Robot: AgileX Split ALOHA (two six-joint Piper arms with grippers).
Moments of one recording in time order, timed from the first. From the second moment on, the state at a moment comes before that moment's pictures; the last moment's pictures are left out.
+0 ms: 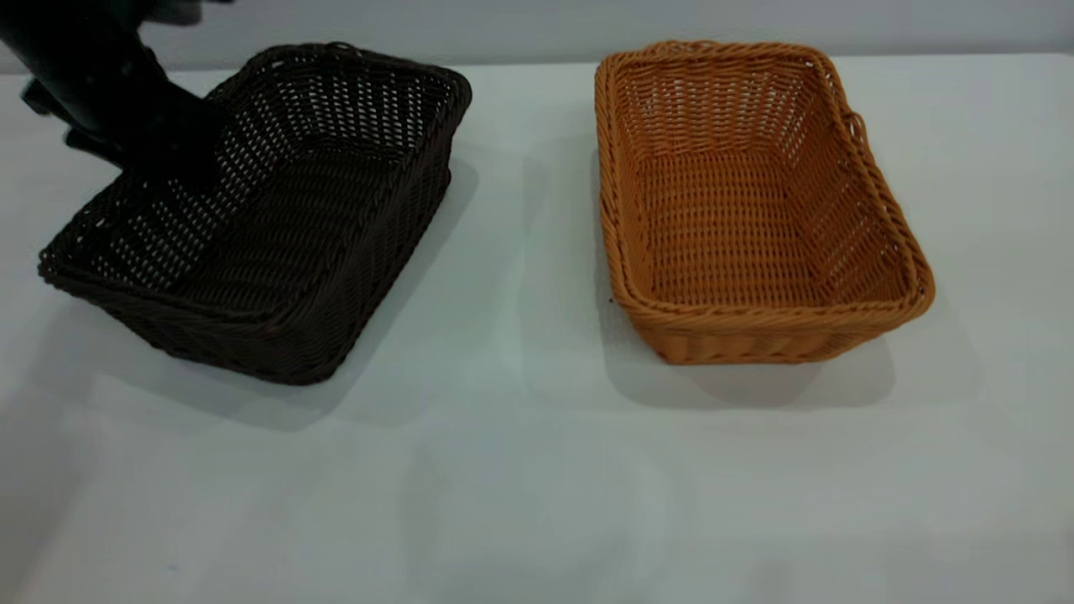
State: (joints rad) left arm -0.03 2.35 -1.49 -0.12 0.33 0.33; right arm -0.03 0.65 -0.61 0.03 0.84 0.23
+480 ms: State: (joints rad) left arm -0.04 2.36 -1.50 -0.14 0.26 0.39; right arm -0.03 0.96 -0.61 0.19 0.72 0.22
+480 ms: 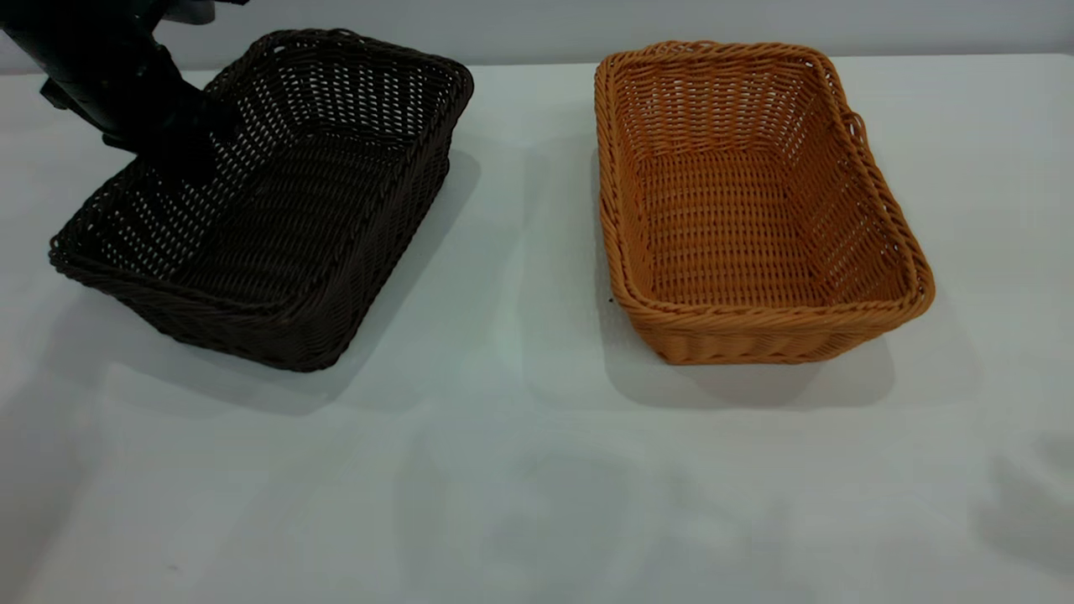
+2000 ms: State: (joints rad) left arm -0.04 2.36 -1.51 -0.17 0.22 0.56; right arm 0.10 2.15 -0.75 1.67 0.53 -0.46
